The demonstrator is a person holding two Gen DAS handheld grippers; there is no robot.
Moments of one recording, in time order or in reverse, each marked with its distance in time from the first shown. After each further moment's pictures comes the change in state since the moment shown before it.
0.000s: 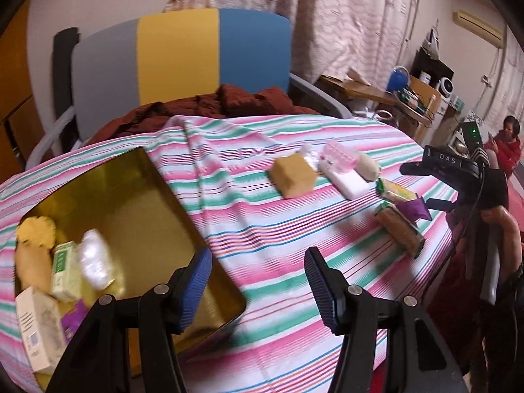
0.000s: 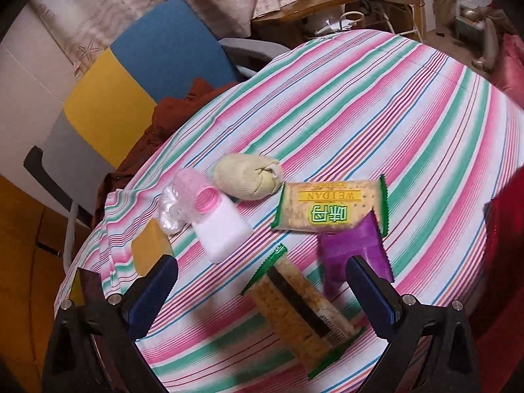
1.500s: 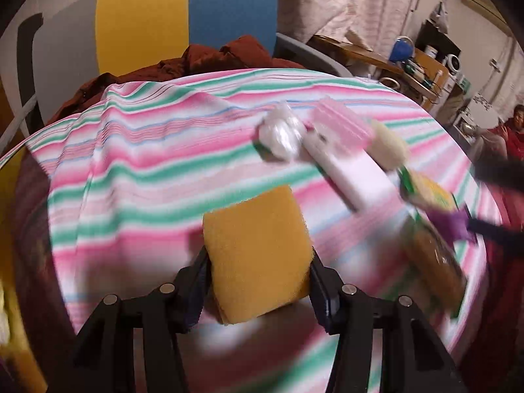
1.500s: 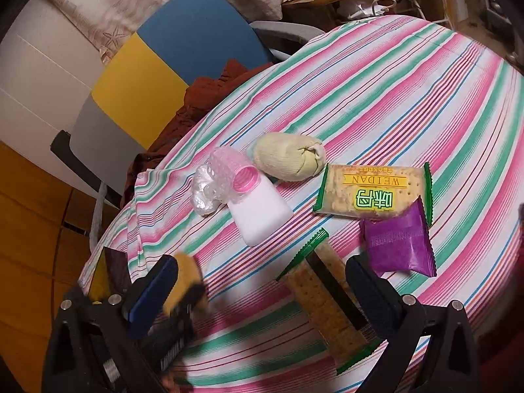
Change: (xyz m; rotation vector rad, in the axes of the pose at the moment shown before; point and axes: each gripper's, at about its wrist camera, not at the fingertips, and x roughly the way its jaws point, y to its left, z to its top) left arm 0.143 -0.057 0.018 0.019 0.128 -0.021; right arm 0.014 0.015 -0.003 -0.054 0.073 0.124
